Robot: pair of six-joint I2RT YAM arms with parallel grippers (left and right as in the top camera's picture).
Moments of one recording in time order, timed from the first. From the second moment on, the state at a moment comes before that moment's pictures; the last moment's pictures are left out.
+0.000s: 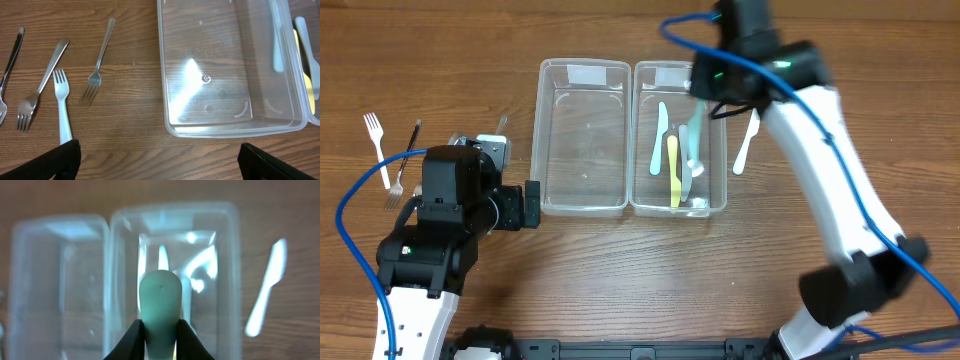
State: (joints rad) left arm -0.08 0.96 0.97 -0.93 0.03 -0.05; right arm 0.37 1.83 1.92 -1.10 0.02 0.45
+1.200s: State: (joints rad) left arm -0.08 0.96 0.97 -0.93 0.03 -0.05; right arm 0.22 1.86 2.03 -1.25 0.04 0.46
